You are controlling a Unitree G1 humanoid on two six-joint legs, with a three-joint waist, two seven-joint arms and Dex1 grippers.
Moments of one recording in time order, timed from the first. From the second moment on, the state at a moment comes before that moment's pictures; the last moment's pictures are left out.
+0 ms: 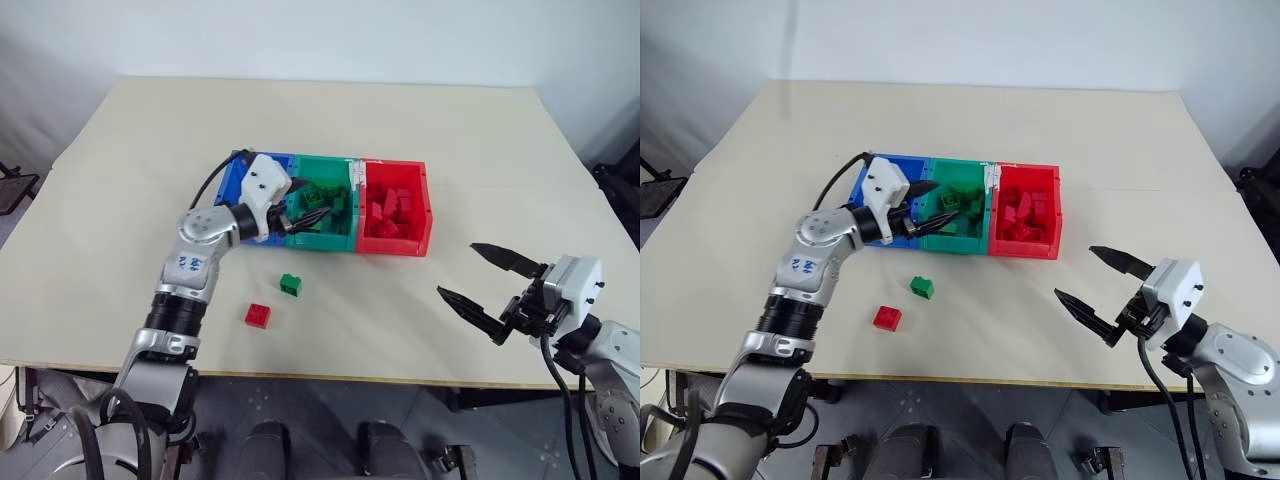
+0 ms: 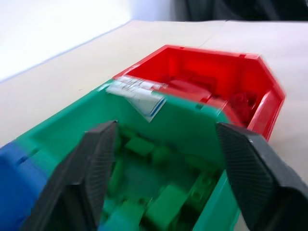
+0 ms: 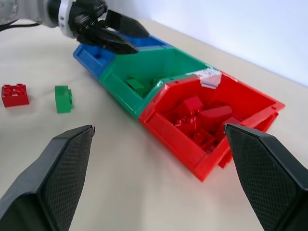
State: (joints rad) left arm -0.73 0.42 -0.02 0.28 -0.17 0.13 -0.75; right arm 0.05 -0.66 -0.31 -0.38 0.57 0.14 0.89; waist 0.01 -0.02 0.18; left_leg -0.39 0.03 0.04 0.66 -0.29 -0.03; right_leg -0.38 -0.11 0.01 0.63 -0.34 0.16
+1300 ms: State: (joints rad) left arm -0.47 0.75 -0.13 -0.04 -0.23 0.26 -1.13; right arm 0.04 -0.75 -0.21 -0.23 0.50 0.09 1.17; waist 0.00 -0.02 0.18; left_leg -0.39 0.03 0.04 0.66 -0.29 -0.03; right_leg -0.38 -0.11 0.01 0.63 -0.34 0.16
